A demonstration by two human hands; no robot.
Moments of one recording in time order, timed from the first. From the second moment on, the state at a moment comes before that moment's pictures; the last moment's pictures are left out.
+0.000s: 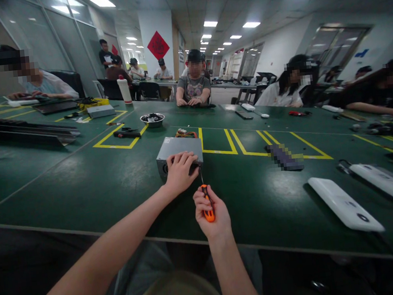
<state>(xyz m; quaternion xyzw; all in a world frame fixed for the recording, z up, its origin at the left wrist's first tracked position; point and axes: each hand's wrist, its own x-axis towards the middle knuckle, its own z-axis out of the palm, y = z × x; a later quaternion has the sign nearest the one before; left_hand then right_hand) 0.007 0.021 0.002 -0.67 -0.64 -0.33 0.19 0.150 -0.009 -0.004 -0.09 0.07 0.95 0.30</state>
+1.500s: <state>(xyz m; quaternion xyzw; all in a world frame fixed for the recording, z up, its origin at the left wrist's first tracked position) -0.029 0.003 0.010 -0.71 -0.61 -0.32 0.15 0.131 -0.027 -0.007 -0.16 -0.04 0.93 0.34</state>
